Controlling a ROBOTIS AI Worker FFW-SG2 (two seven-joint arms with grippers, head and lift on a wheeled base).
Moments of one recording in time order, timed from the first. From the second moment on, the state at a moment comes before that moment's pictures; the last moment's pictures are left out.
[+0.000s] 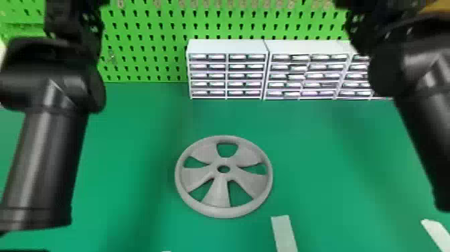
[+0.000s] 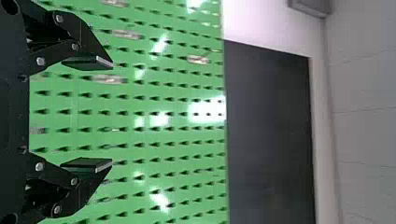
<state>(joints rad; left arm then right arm) -0.63 0.13 -0.01 -1.49 0.09 0.03 0.09 -0.76 -0.27 0.26 -1.50 -0.35 0.32 -0.28</state>
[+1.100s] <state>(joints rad) -0.36 0.01 -0.02 -1.47 0.04 0.02 0.09 -0.43 -0.20 0.23 -1.51 -0.31 0.27 -0.26</state>
